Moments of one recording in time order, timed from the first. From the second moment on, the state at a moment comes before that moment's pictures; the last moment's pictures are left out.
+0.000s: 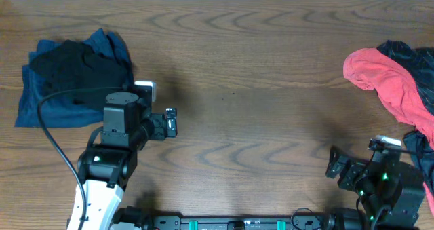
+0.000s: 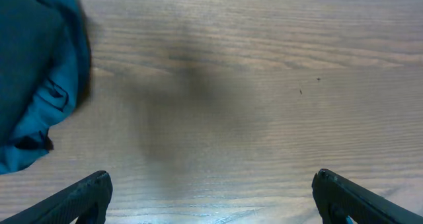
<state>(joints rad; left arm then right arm) -0.15 0.95 0.77 -0.63 0.09 -0.14 -0.11 0.31 0.66 -0.99 -0.06 0.18</state>
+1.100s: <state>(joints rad) -0.15 1.05 0.76 -0.63 0.09 -0.14 0.04 0.01 0.01 -0.06 -0.12 -0.08</state>
